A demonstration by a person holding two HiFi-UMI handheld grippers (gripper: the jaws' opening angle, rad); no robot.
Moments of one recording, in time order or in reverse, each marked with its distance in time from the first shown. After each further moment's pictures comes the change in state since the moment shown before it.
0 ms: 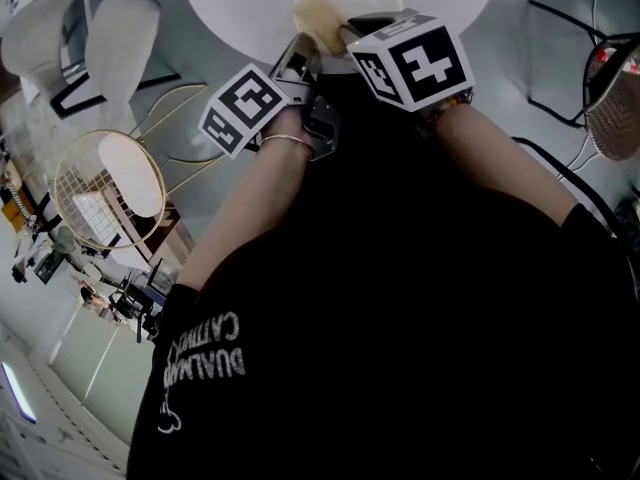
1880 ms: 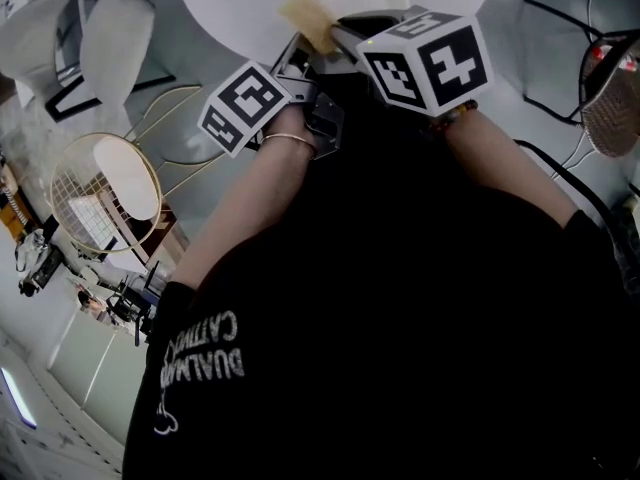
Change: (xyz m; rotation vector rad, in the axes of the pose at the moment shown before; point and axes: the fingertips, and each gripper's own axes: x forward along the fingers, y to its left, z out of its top) left arm 0.000 -0.011 0.000 -0.019 0.005 -0.036; right arm -0.015 0.022 0.019 0.017 -0.076 0.109
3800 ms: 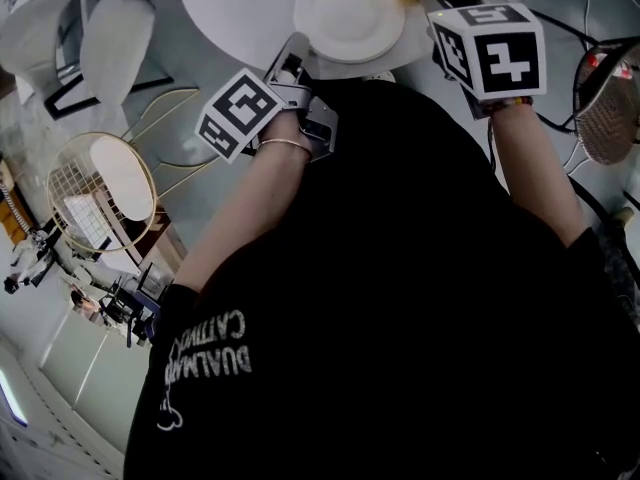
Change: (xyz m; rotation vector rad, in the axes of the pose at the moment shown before) left arm -0.003 -0.006 0.005 -0.008 -0.053 -0.028; right arm -0.077 -0.112 0.027 -0.144 -0.039 -0.419
